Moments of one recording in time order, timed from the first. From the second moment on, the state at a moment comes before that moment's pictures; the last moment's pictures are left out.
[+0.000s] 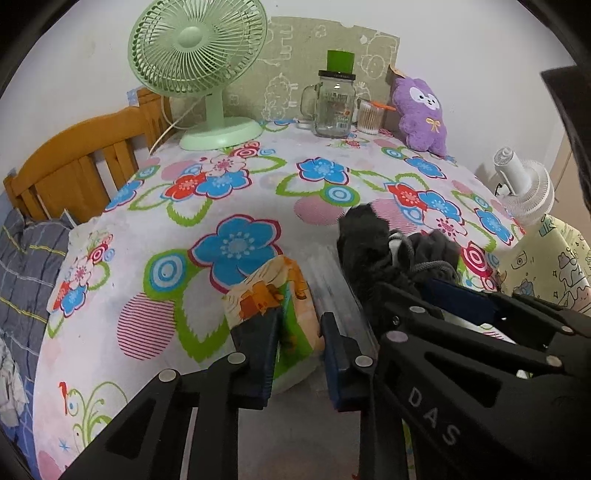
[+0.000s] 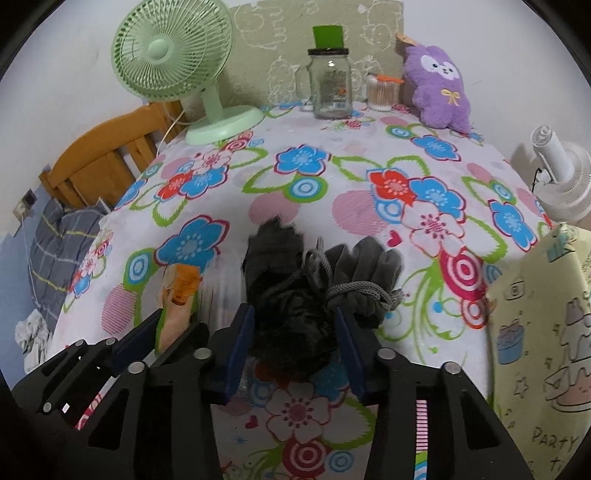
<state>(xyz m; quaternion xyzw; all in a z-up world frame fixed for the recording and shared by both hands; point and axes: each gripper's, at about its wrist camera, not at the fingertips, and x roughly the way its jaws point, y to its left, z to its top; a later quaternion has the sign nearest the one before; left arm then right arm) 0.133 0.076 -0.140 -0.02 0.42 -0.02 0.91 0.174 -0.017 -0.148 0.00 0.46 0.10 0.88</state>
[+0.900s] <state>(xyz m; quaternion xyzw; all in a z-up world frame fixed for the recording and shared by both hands) 0.113 0.065 -0.105 -0.01 0.38 -0.02 0.92 0.152 -0.027 -0.112 0.00 0.43 0.10 0.90</state>
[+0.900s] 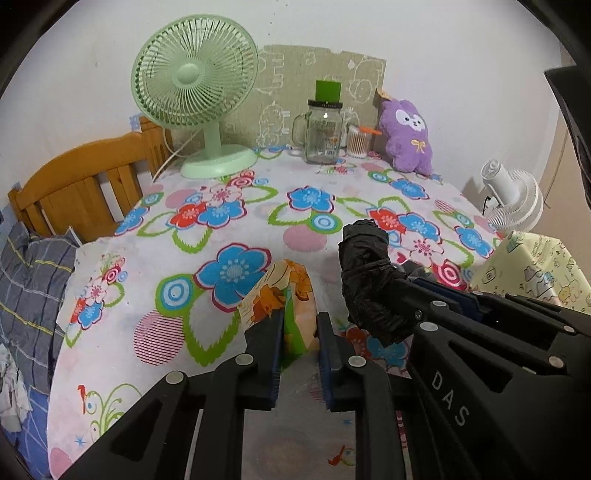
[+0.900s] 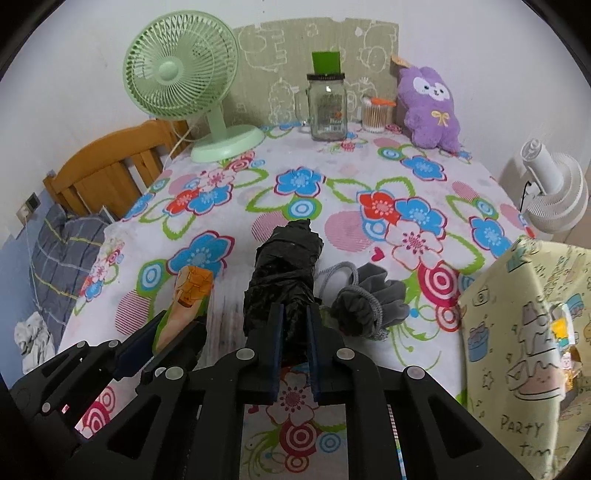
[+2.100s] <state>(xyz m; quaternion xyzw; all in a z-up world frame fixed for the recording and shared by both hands) 0.056 0.009 -0.019 0.00 0.28 -0.04 0.96 0.083 -0.086 -0.014 0.00 0.32 0.10 0.94</state>
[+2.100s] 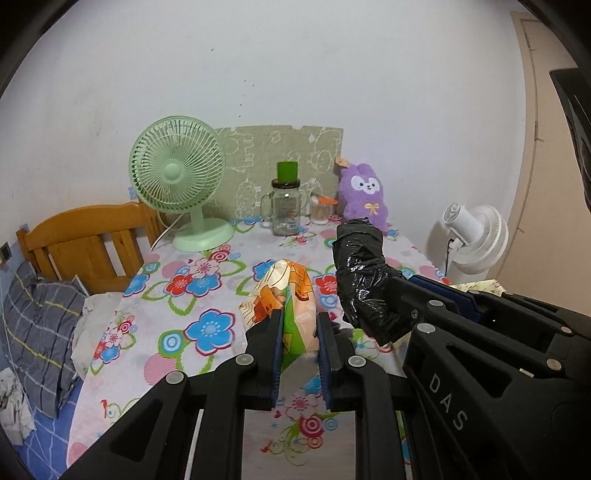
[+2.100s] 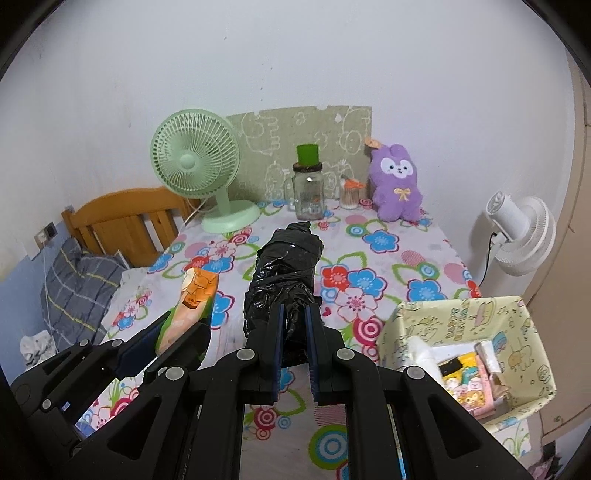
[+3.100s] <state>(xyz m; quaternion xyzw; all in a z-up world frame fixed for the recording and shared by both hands) 0.056 -0.093 -0.015 0.03 0.27 -0.10 0.96 0.072 -0.189 -0.006 0.02 0.30 0.05 0.95</state>
